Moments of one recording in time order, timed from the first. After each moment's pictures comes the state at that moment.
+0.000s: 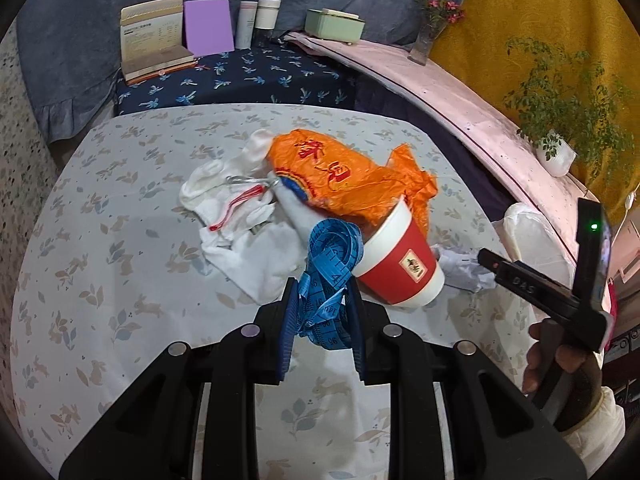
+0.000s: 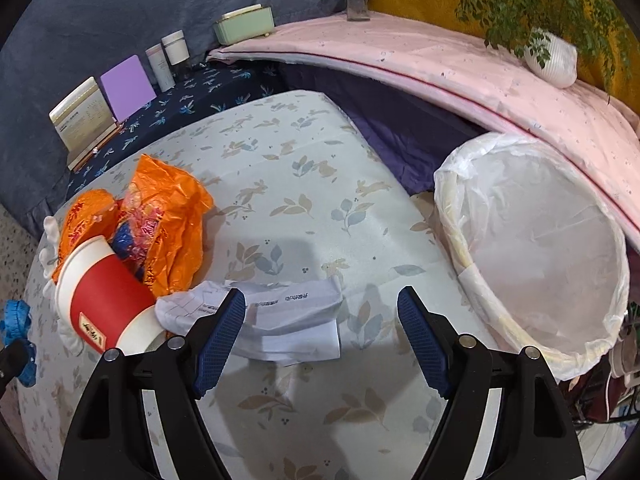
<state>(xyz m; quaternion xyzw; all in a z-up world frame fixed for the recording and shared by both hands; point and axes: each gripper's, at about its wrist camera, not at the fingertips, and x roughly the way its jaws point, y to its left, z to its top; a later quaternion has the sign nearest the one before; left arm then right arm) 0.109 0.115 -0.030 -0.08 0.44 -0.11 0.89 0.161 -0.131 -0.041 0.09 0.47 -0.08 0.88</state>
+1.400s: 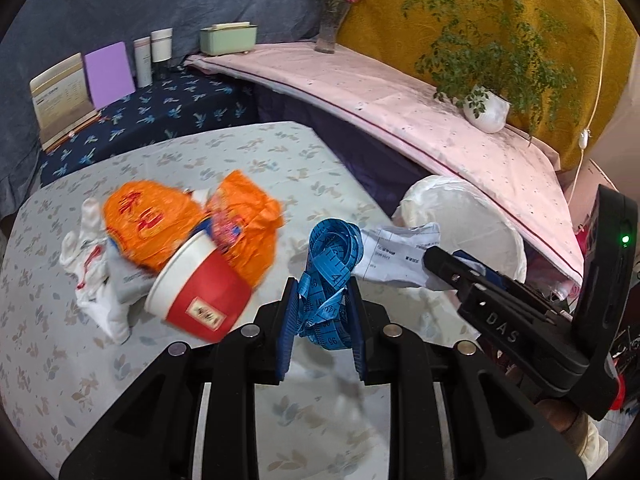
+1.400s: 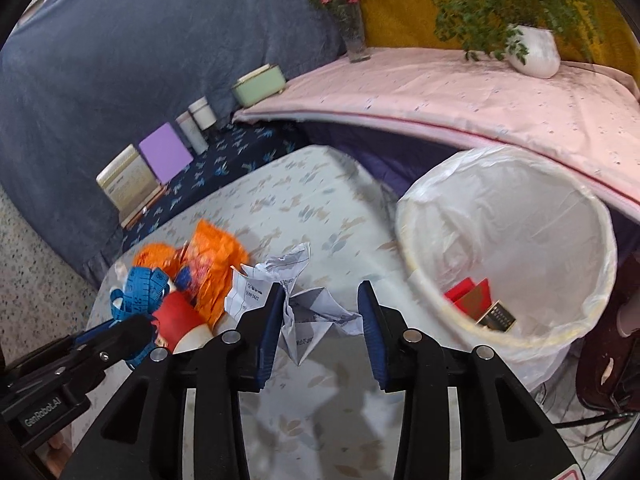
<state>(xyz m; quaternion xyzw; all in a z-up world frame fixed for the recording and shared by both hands) 0.106 -0.034 0.001 -0.01 0.41 -0.21 0.89 0.095 -0.191 0.011 0.18 0.37 -0.03 0.91</state>
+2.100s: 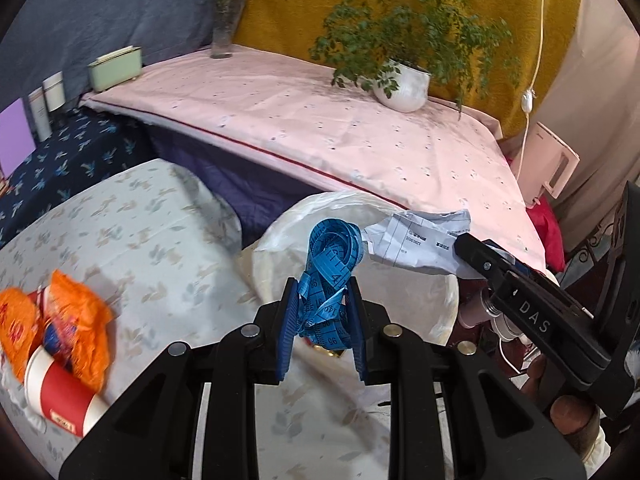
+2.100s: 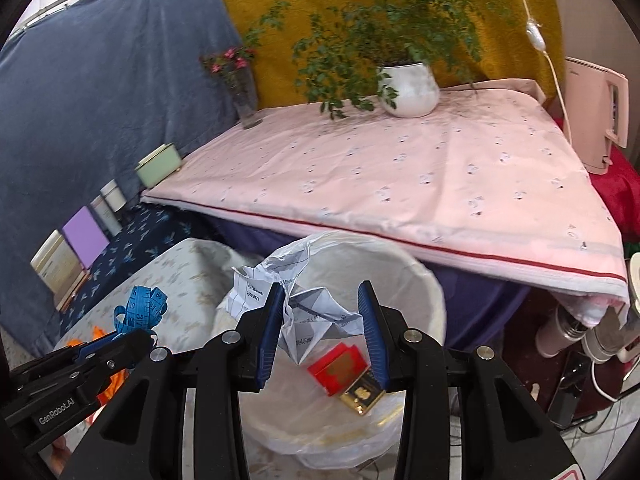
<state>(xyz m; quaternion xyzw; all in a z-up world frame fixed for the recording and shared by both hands) 0.138 -0.200 0.008 0.04 0.40 -0.33 0.85 0.067 -0.348 0.044 0.19 0.31 -0.19 0.91</state>
